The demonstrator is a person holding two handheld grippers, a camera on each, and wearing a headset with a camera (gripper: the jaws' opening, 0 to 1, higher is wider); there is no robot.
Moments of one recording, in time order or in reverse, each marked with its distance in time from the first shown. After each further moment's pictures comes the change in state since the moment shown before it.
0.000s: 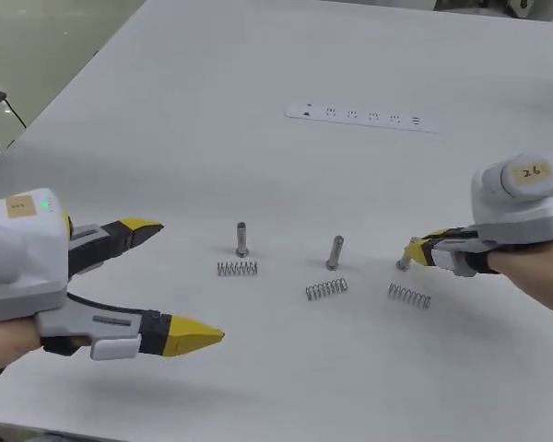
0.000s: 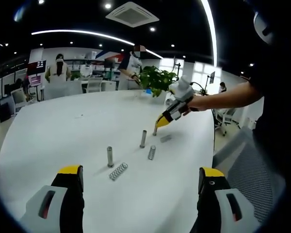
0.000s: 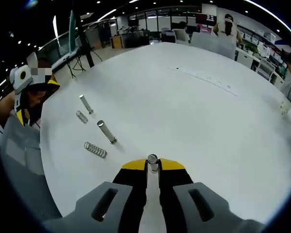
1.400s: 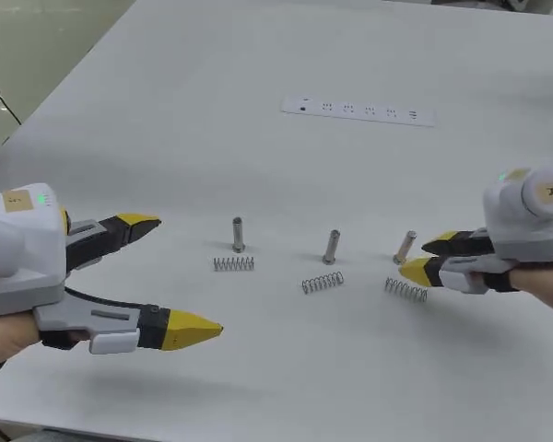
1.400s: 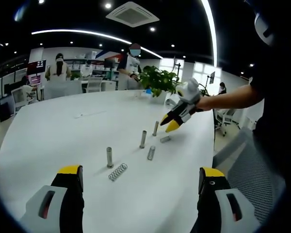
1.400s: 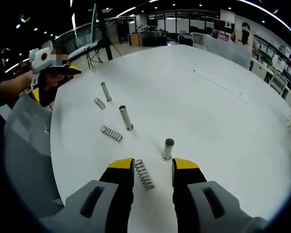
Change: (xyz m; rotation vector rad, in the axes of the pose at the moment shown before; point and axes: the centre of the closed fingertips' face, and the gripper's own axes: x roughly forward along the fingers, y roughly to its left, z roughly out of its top) left arm 0.002 -0.001 0.001 -0.003 0.000 -0.001; right arm -0.018 0.022 -0.019 -0.143 0.005 0.105
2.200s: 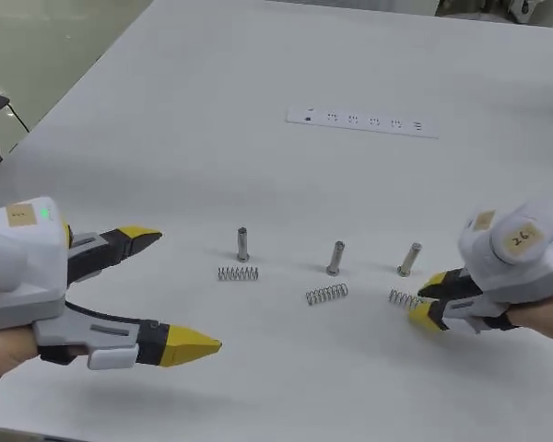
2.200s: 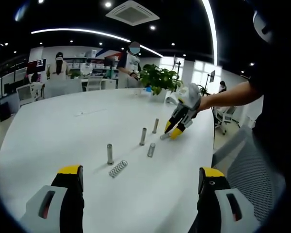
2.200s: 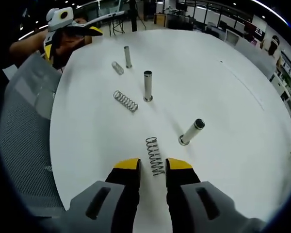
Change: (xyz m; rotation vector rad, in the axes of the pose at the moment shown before) left arm -0.003 0.000 -0.005 0.002 0.019 0.000; right arm 0.017 0.010 -0.043 -0.220 0.189 0.080
